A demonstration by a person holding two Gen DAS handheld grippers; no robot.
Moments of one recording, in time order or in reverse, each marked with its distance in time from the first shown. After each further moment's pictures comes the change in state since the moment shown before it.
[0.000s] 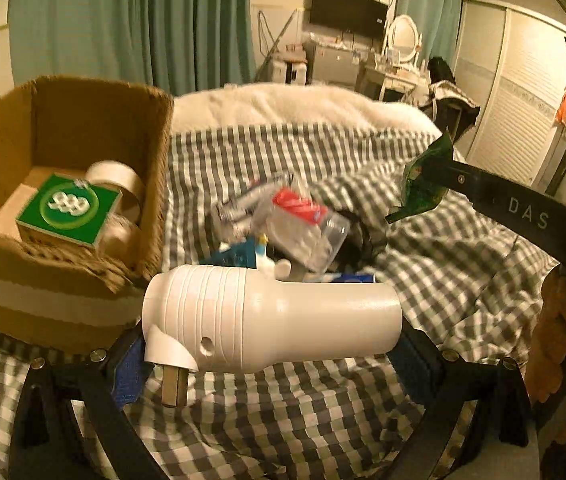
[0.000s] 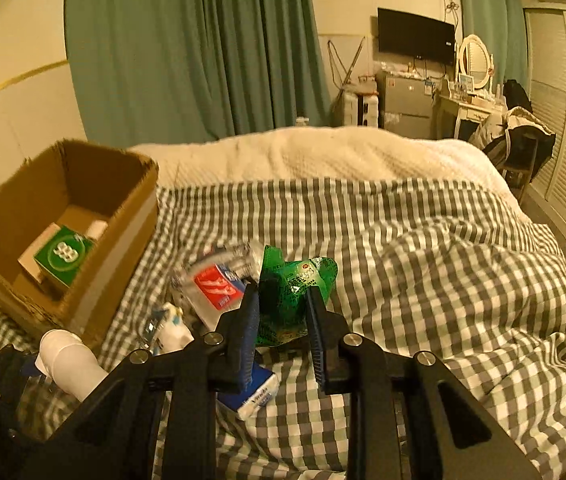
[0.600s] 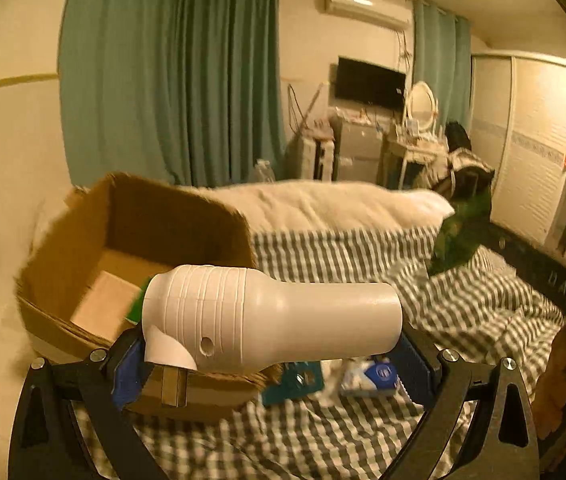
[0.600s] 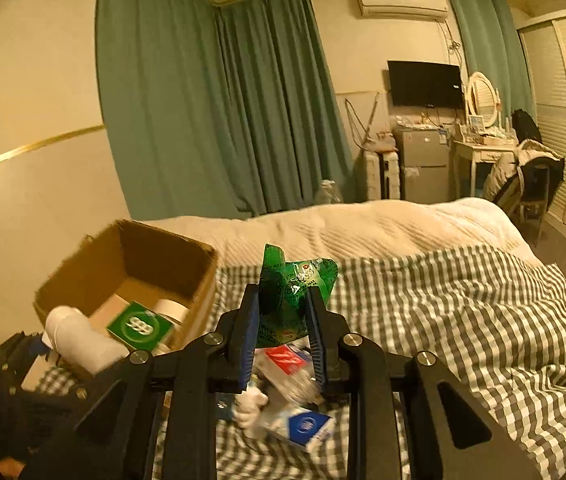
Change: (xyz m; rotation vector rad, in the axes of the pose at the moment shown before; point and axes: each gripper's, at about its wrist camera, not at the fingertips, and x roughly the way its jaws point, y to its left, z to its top) left arm -0.095 0.048 0.045 -0.039 -0.275 0.101; right arm -0.078 0.030 0.037 0.028 -0.216 0.123
